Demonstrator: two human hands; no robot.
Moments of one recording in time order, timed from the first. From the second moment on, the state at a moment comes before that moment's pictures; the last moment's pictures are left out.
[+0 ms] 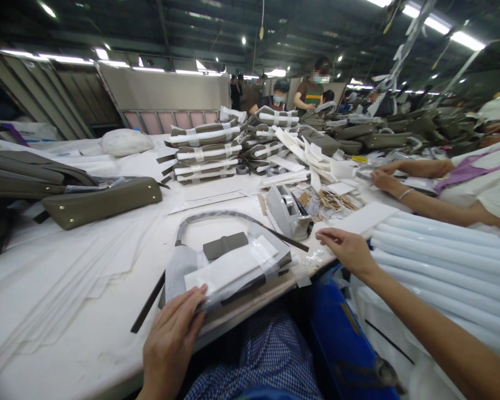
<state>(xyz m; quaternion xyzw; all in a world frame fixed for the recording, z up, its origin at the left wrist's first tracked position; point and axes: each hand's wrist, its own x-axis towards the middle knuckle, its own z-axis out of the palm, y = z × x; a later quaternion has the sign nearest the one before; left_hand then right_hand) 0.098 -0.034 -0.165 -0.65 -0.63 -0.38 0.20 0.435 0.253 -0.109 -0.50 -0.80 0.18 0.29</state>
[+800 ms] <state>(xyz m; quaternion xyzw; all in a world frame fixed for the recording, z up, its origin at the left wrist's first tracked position) 0.110 -0.032 -0.162 -0.60 -0.67 -0.42 0.14 0.168 0.170 -0.037 0.13 -0.98 0.09 -0.16</state>
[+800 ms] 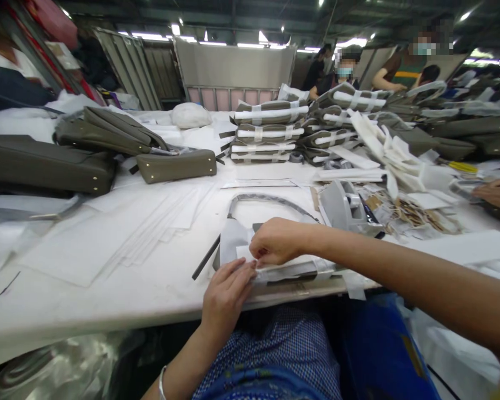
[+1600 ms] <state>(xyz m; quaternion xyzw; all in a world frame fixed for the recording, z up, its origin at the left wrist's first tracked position) 0.115 -0.032 -0.164 -0.59 -0.66 -0.45 0.13 0.092 0.183 -0.049 0.12 -0.96 0.01 -0.26</state>
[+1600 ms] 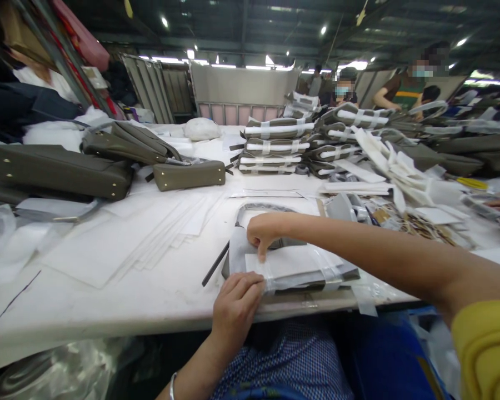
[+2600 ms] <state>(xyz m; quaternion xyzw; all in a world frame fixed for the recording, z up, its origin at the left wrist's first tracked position) 0.117 -0.034 -0.175 -0.58 -0.67 -0.43 0.19 0.149 0.206 -0.125 -0.11 -0.95 0.29 0.00</state>
